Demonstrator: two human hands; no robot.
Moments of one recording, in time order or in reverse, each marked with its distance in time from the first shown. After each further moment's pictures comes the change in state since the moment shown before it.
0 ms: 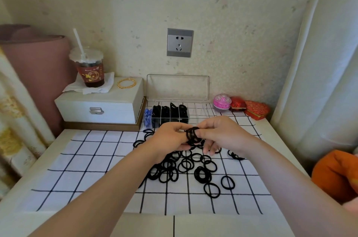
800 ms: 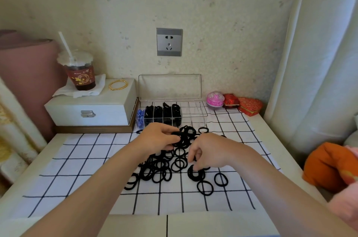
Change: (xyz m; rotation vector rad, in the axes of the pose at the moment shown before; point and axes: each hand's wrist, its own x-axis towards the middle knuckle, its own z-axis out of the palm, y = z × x) left_hand 0.005 -0.005 -0.015 0.273 0.069 0.001; right_hand -0.003 0.022 0.009 -0.801 -0.229 0.000
